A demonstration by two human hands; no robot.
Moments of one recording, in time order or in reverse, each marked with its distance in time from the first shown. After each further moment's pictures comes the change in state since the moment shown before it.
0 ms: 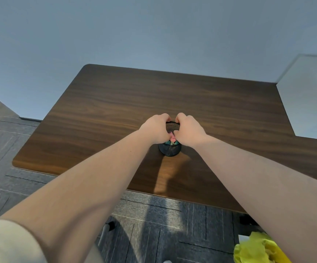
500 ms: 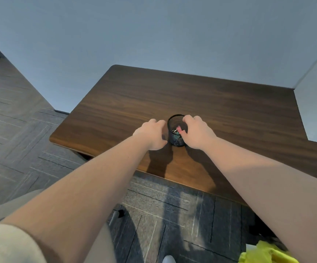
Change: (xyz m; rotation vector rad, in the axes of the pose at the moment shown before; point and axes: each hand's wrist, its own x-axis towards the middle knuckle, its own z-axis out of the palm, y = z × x) left_hand -0.080 -0.005 0.007 0.209 -0.018 -0.184; right_hand -0.051 0.011 -0.001 -0.141 0.006 -0.151
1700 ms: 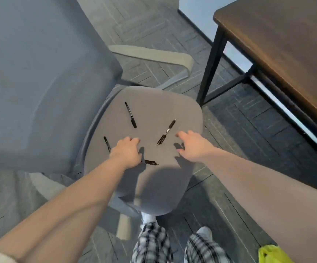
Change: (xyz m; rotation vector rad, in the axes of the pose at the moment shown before) left_hand -0.414 -0.282 0.305 -0.387 -0.151 -0.887; right_hand -0.241 -0.219 0.334 -0.343 -0.720 -0.746
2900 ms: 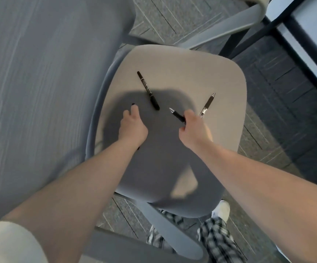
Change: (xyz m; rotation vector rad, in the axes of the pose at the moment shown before) left_hand 0.137 -0.092 0.033 -0.358 0.132 -0.085; right_hand 0.123 -0.102 0.078 0.328 0.229 0.337
